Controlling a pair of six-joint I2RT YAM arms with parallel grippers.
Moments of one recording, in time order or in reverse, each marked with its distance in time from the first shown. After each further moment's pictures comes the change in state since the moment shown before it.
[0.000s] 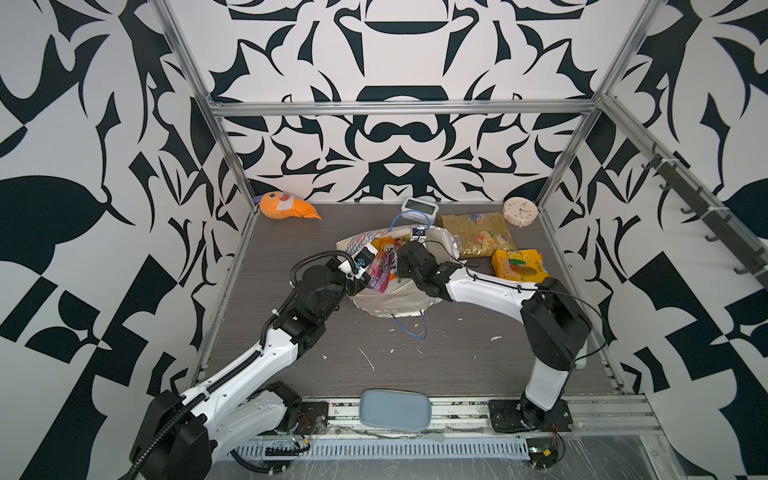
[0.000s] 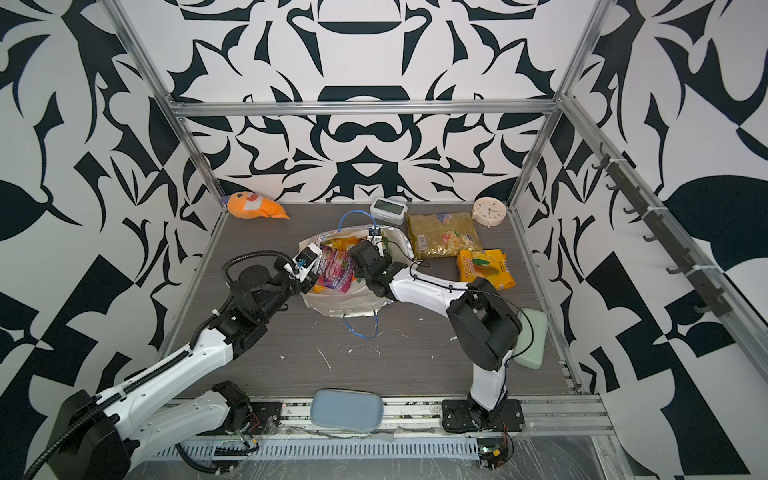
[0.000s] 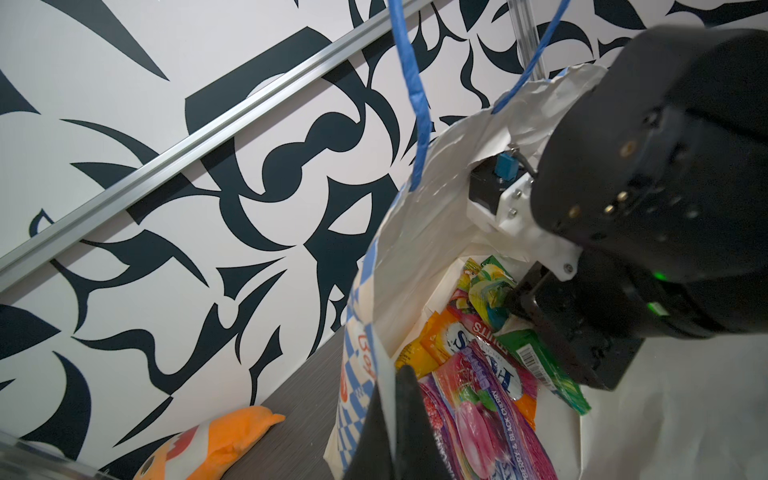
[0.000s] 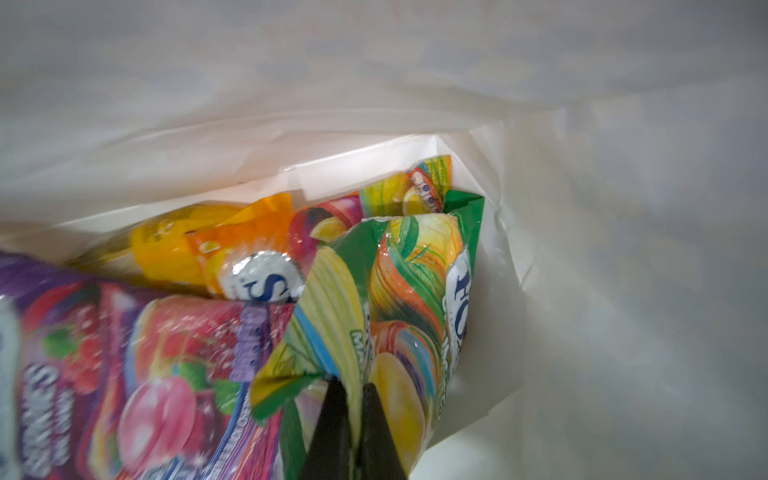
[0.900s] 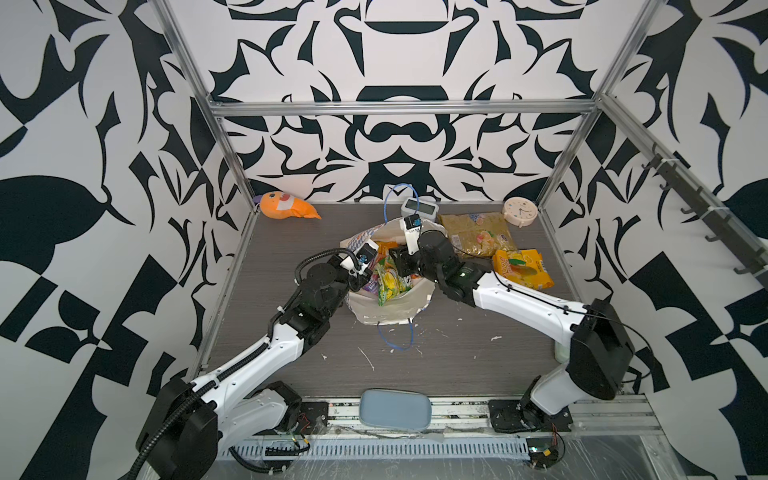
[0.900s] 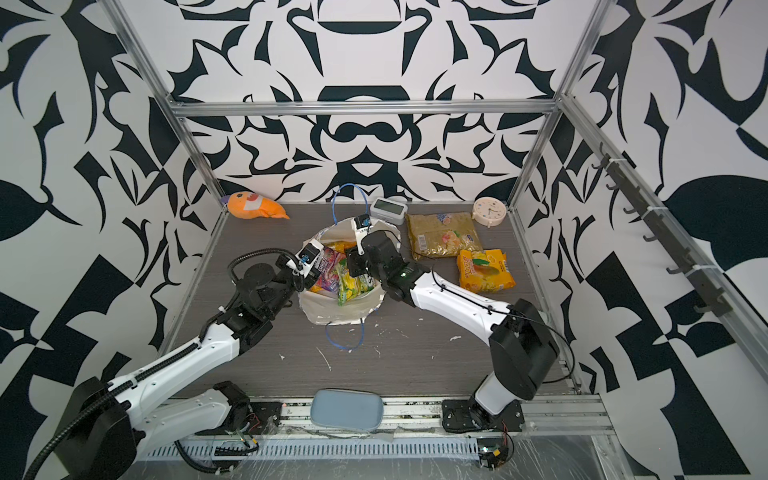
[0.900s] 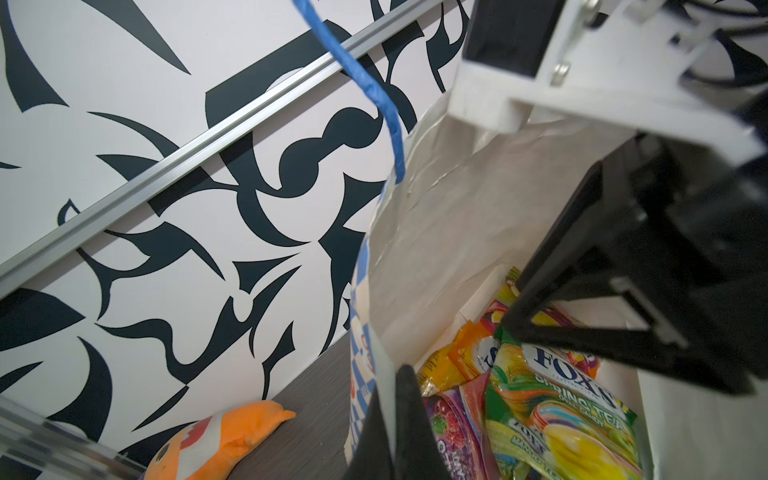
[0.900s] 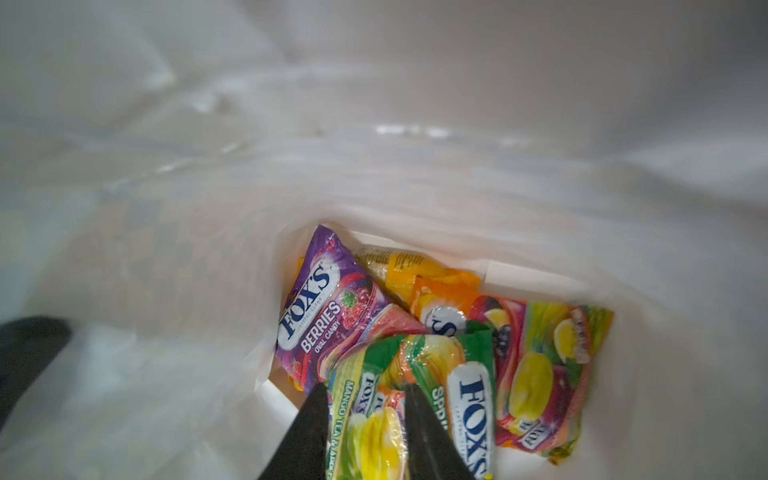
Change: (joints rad) left arm 0.000 0.062 0.004 0.078 -0.061 -0.003; right arm 0.017 -0.176 -0.011 0.054 -0.343 -0.218
